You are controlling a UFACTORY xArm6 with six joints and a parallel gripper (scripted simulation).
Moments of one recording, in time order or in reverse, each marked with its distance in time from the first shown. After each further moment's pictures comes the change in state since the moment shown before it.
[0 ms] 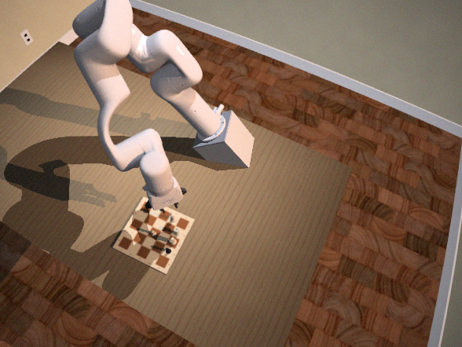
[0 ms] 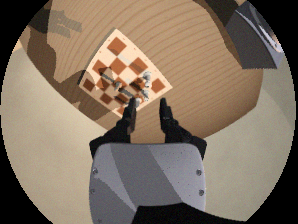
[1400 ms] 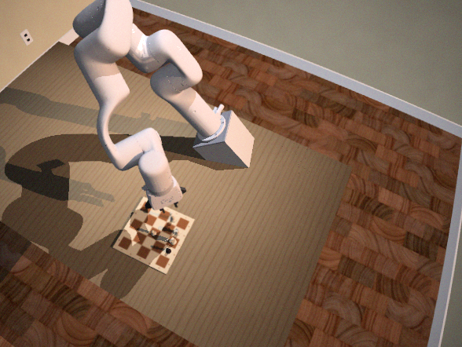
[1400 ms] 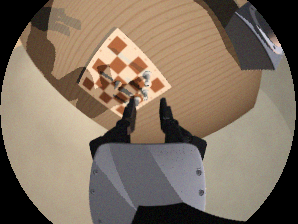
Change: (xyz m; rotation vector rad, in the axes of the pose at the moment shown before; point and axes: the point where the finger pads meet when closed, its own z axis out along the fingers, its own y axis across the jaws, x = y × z) arm 0.000 0.000 -0.003 -0.007 -0.003 -0.020
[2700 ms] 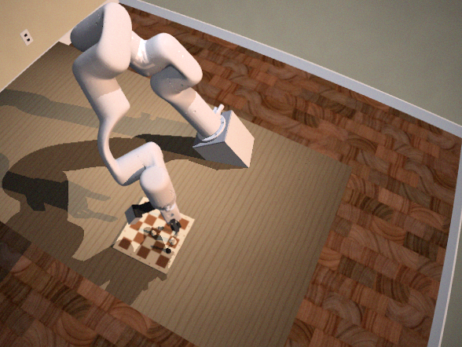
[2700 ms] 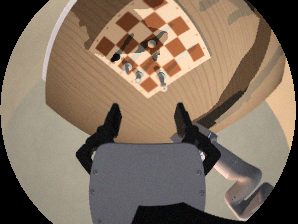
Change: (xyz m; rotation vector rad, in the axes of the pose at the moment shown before) arm -0.034 -0.005 0.013 -0.027 -0.016 -1.538
